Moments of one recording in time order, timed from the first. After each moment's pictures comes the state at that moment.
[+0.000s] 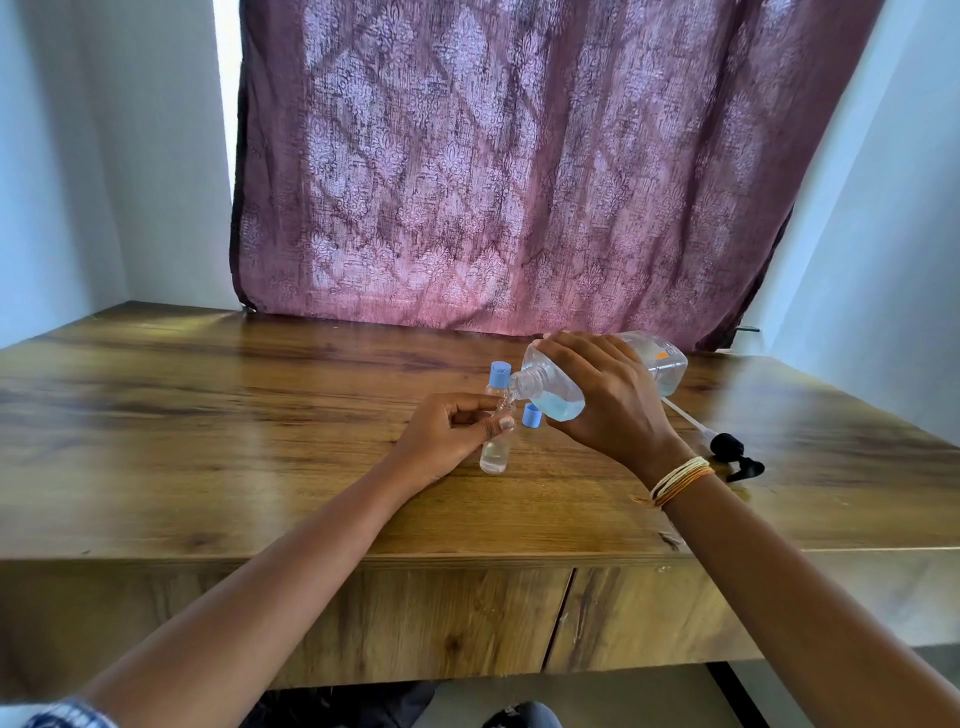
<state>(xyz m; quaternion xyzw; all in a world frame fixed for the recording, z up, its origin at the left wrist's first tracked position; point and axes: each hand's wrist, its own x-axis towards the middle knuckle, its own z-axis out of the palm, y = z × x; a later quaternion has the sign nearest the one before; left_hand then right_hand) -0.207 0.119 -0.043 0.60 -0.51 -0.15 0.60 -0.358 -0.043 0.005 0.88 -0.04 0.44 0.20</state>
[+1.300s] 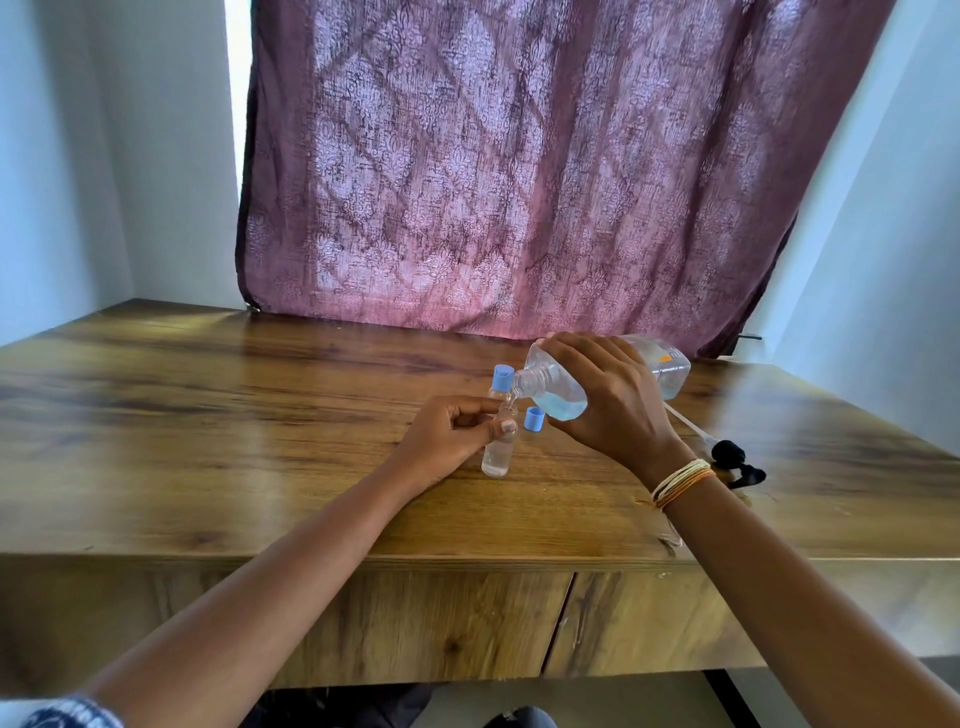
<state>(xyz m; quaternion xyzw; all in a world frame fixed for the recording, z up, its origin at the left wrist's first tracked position) -0.207 0.121 -0.042 0.60 -0.51 -0.17 0.60 -0.359 -0.039 0.011 0.88 -0.04 0.44 0.20</state>
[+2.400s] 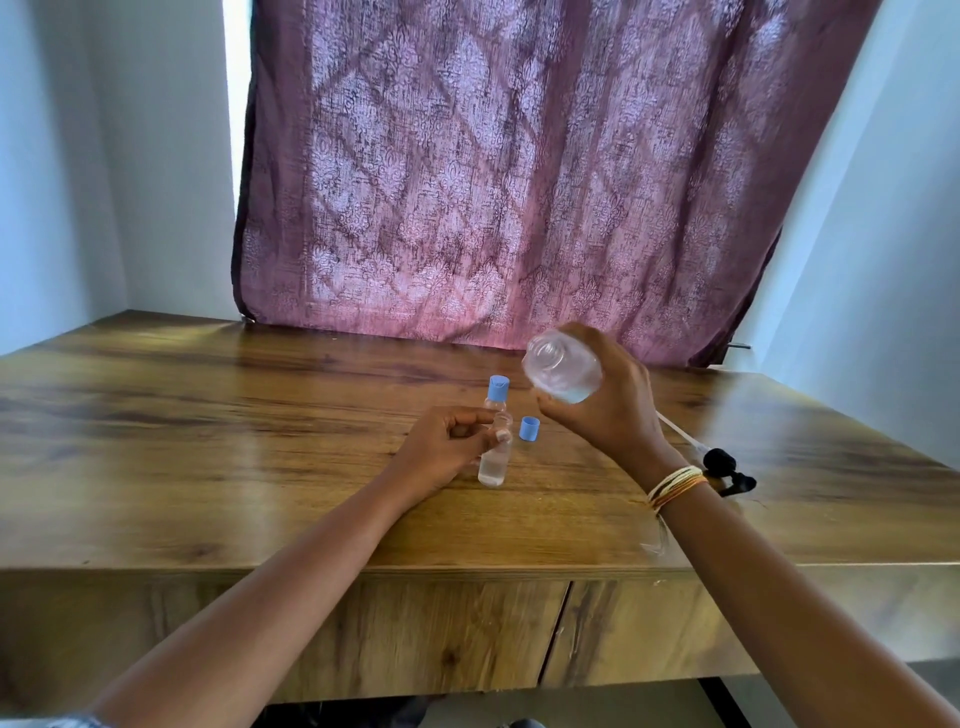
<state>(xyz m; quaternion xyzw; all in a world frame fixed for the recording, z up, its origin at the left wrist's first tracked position) -0.206 0.121 -0.043 0.59 -0.49 -0.20 0.61 -0.358 -0.020 0.023 0.85 -0.11 0.51 -0.05</state>
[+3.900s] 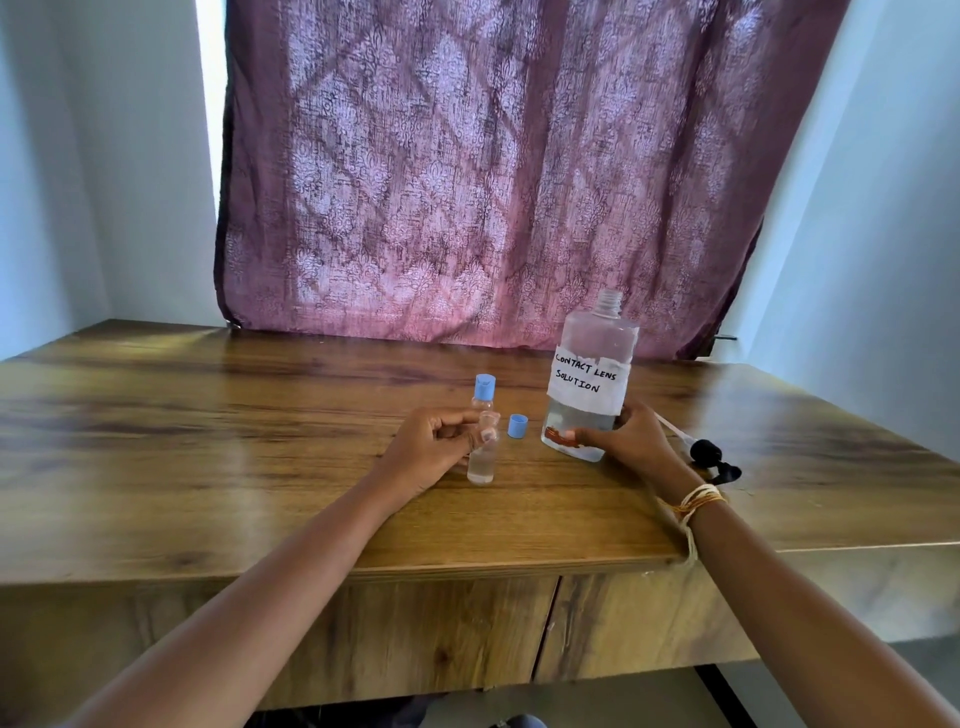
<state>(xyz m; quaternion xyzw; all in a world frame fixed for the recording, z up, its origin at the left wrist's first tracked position) -0.214 0.127 -0.036 0.55 -0.52 -0.20 0.62 -0.390 -0.097 -0.038 0.78 -0.30 0.35 -0.43</state>
